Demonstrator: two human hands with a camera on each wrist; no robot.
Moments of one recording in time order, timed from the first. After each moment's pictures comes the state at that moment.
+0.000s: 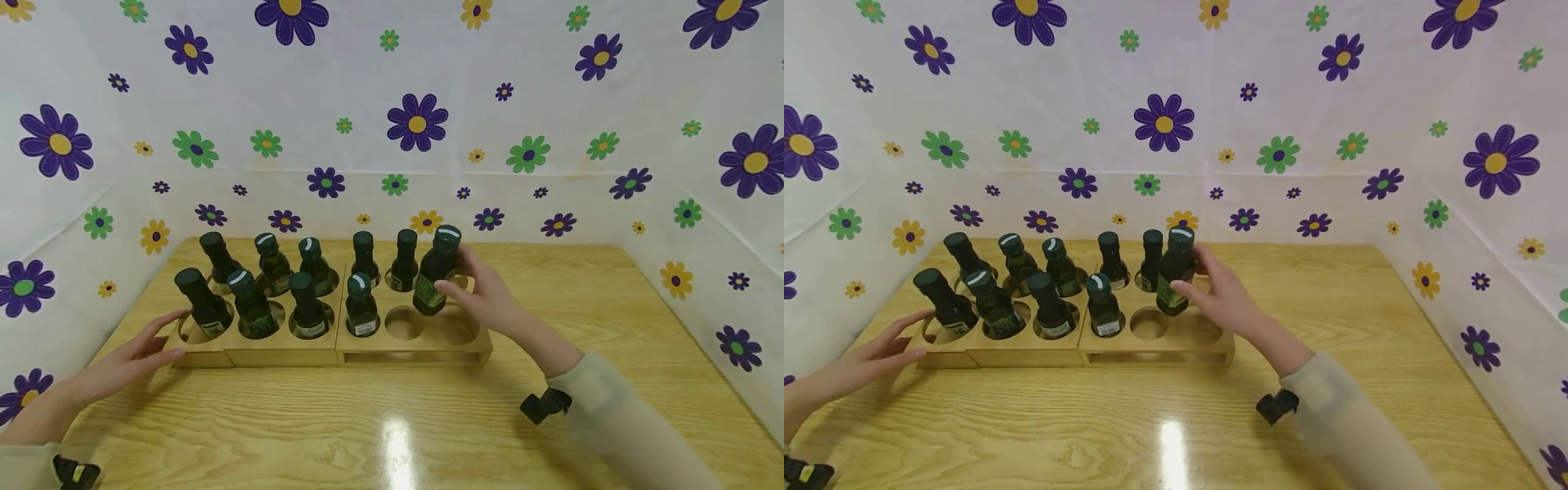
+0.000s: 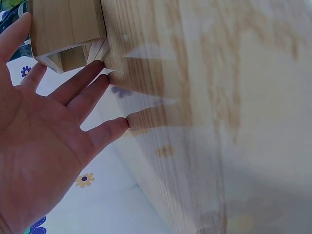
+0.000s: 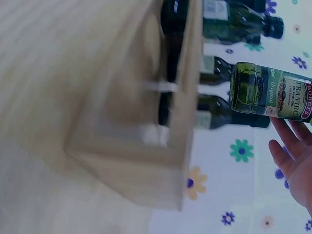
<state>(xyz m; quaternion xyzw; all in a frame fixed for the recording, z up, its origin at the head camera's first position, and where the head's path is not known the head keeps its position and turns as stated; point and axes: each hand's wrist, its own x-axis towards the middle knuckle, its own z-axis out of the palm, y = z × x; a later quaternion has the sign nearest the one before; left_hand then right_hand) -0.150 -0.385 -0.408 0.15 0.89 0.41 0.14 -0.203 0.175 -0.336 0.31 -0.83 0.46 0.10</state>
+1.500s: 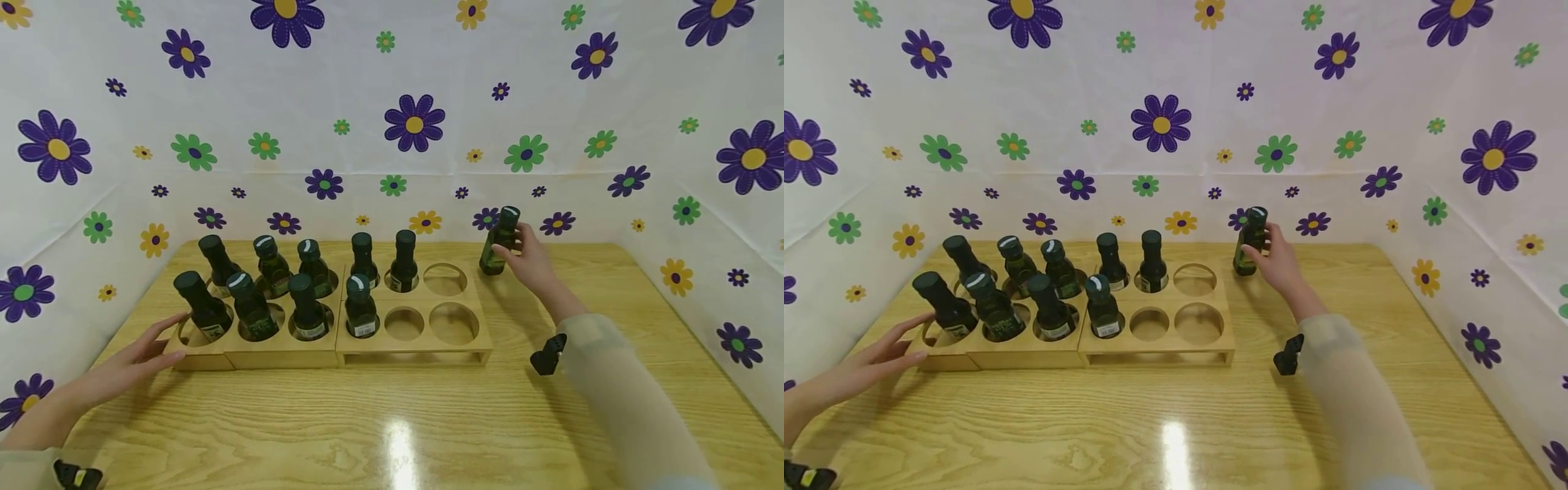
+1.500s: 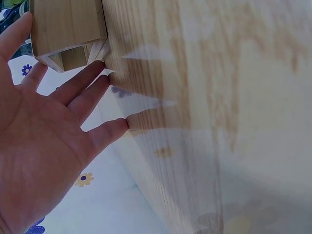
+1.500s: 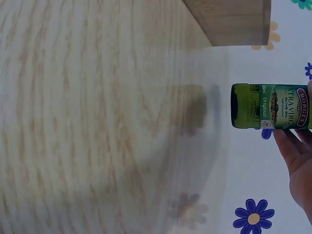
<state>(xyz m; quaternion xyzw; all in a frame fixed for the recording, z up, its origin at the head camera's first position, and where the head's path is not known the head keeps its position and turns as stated) -0.150 -0.382 -0.406 0.14 0.89 0.40 0.14 -0.289 0.271 -0.374 0.07 -0.89 0.44 0.08</state>
